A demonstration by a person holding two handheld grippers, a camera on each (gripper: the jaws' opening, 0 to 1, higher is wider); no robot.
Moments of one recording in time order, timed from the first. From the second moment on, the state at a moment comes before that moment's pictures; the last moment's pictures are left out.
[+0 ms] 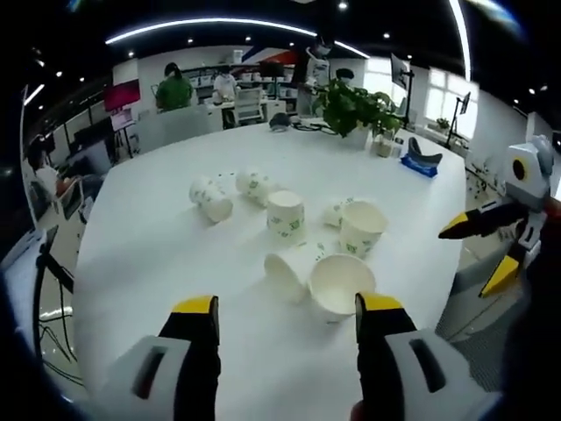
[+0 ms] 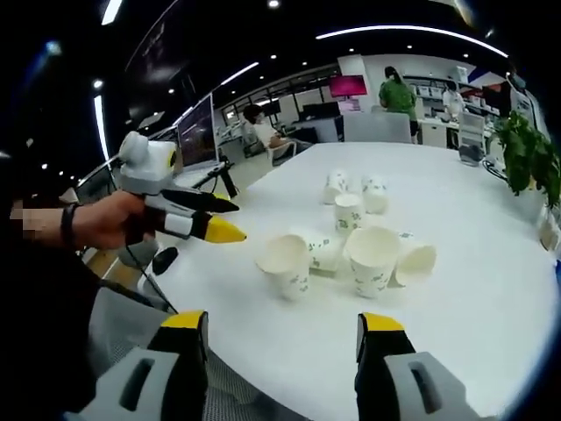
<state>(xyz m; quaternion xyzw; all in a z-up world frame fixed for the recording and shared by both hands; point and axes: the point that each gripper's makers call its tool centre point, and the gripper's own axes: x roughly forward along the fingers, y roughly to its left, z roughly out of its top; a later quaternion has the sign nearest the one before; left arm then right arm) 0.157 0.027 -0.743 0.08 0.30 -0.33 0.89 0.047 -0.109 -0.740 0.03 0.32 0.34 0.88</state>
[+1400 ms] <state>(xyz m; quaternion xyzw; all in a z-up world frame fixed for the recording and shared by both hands) 0.087 0.058 -0.746 0.04 0.32 -0.28 0.91 0.131 -0.124 -0.775 -0.16 0.35 0.43 0.82</state>
